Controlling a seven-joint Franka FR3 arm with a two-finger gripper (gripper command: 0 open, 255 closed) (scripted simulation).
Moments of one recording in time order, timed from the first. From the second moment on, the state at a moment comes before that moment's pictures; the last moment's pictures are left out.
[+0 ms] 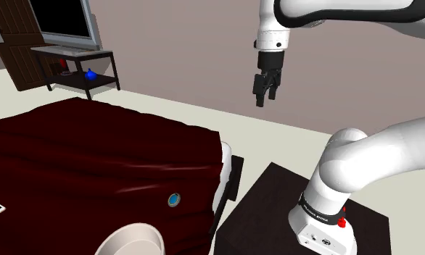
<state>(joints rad) -0.02 -0.82 0.01 -2.39 0.01 1.46 0.00</state>
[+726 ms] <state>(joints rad) 0.04 -0.72 0.14 -2.55 0.11 1.74 0.11</state>
